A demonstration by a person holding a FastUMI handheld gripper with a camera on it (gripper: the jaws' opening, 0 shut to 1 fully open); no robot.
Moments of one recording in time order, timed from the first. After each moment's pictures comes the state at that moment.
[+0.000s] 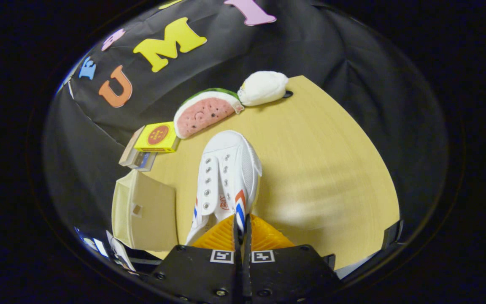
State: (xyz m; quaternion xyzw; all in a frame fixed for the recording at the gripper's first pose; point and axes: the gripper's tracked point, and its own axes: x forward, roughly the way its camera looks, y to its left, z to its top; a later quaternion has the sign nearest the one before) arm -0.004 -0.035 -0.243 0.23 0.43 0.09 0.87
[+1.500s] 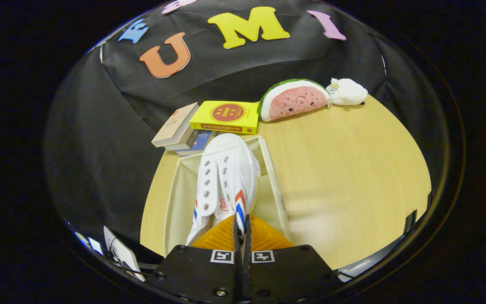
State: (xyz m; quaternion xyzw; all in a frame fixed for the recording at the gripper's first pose) arm -0.027 0.289 -0.217 0.16 0.41 0.10 0.89
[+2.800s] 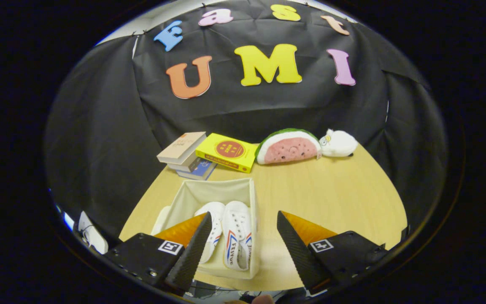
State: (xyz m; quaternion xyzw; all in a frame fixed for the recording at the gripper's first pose) arm -0.051 0.220 -0.133 0.07 0.26 0.09 0.96
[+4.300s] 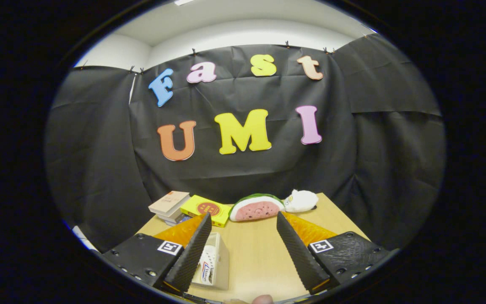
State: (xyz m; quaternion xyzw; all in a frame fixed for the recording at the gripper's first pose) arm -0.099 0.120 -0.012 0.10 0.08 0.05 0.99
